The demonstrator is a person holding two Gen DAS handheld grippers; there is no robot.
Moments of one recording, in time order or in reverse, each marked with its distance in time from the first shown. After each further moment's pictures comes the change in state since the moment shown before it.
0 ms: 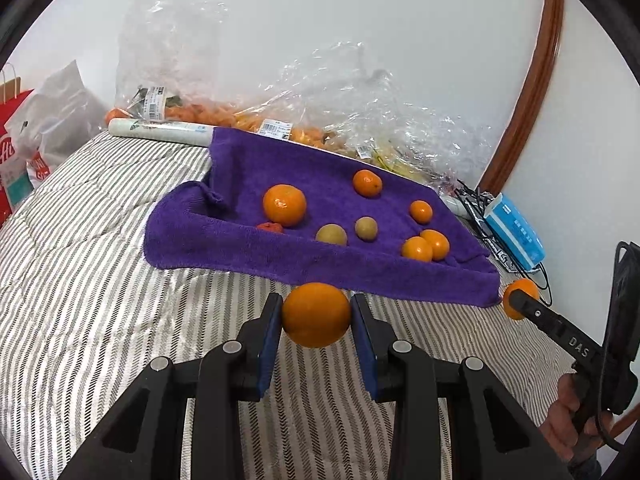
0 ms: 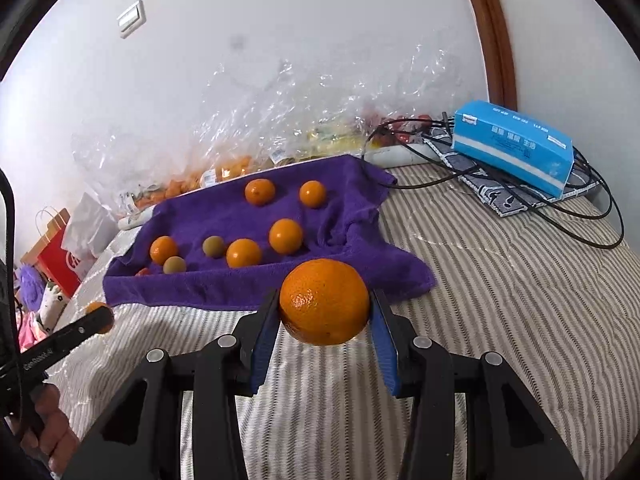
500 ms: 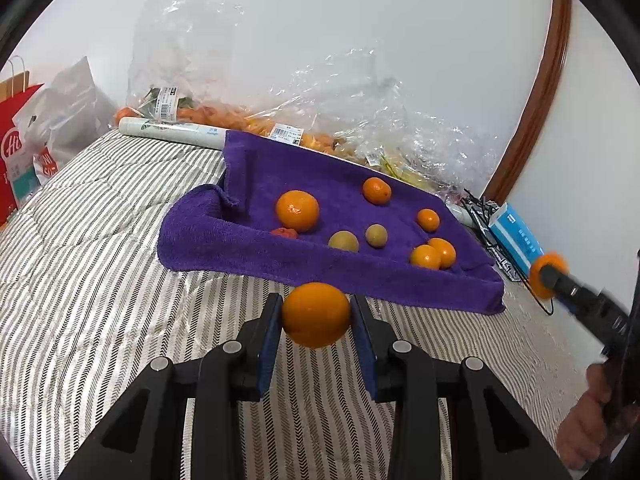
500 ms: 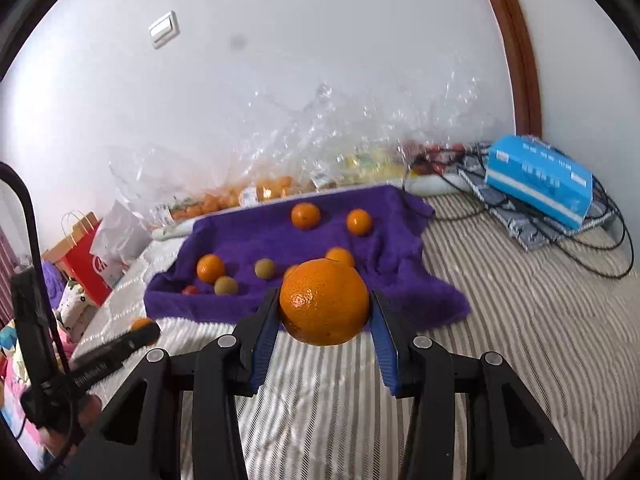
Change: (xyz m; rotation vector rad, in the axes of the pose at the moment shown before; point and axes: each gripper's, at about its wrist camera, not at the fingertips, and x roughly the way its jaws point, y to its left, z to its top) left arm -0.004 0.008 0.001 -0.022 -0.014 0.013; right arm -0.027 0.033 0.022 -0.037 -0.050 0.078
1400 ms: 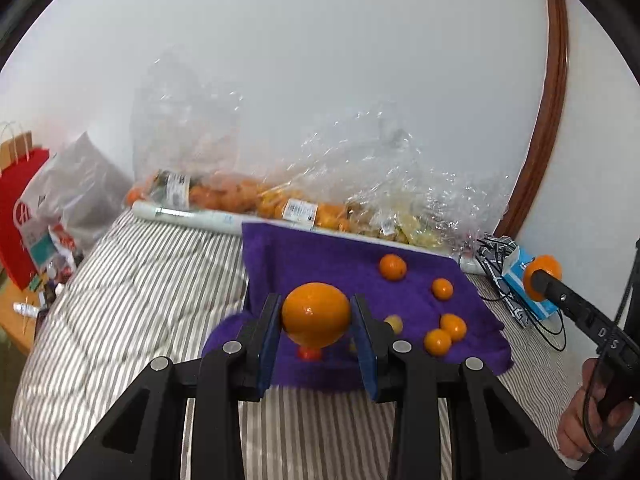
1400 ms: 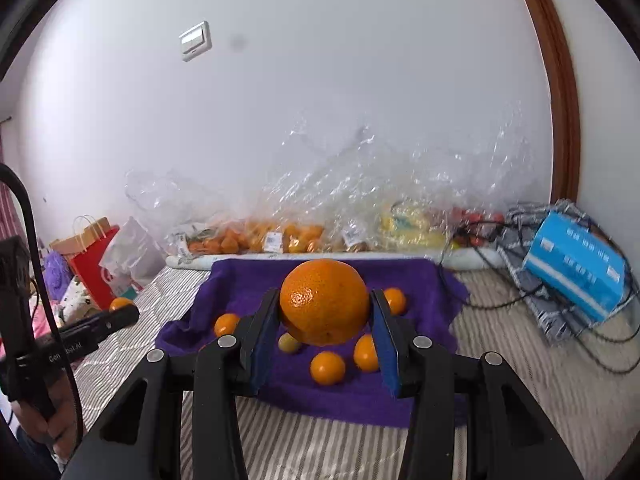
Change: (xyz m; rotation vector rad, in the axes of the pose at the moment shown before) left arm -0.018 -0.007 0.087 0.074 -0.105 0.074; right arm 0.024 0.030 0.066 -0.110 -0.078 0.050
